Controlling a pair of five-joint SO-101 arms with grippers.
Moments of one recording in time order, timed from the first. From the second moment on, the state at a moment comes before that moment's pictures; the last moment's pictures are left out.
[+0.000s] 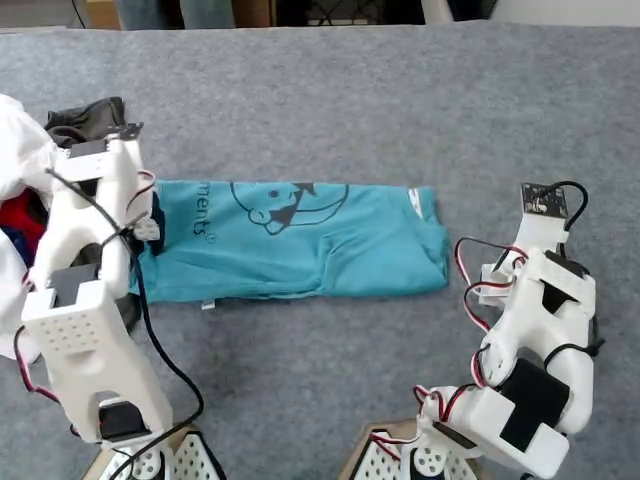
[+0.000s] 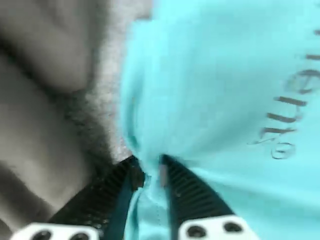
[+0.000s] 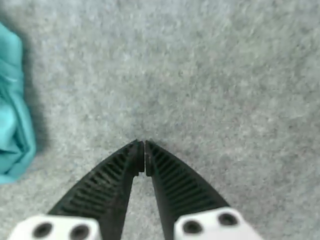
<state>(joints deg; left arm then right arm) -17.2 30.8 -2.7 76.8 -8.0 34.3 -7.3 49.5 41.9 22.3</state>
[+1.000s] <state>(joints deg) 18.5 32.0 -35.5 97.3 -1.0 39.0 -7.4 50.2 37.9 14.9</state>
